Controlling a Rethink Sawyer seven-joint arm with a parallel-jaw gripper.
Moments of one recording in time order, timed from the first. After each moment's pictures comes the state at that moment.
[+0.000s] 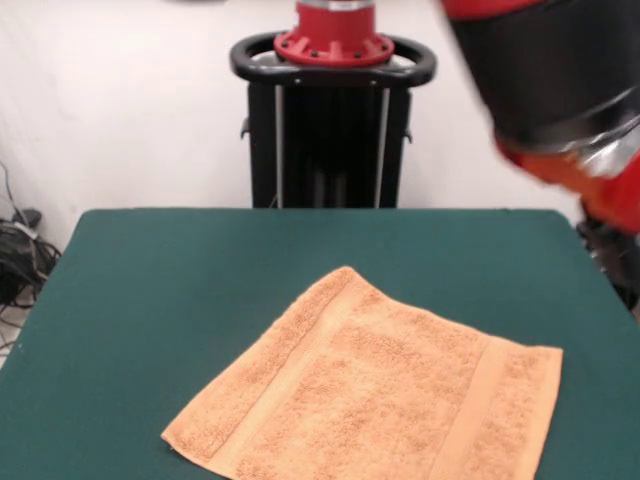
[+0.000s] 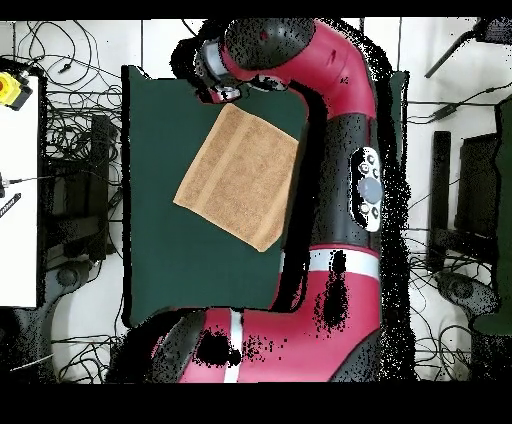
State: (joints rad) arm -0.20 -0.41 0.11 0.83 0.38 1.30 2.65
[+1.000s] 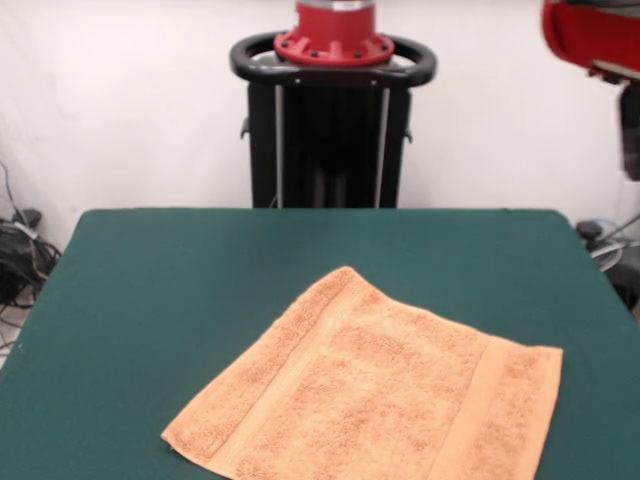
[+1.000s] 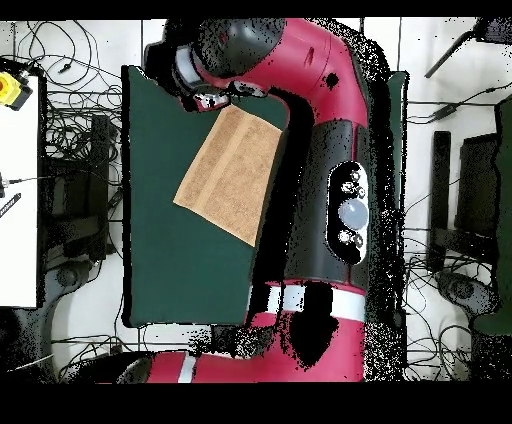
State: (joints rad) arm -0.13 -0.52 -0.01 0.92 0.36 1.30 2.65
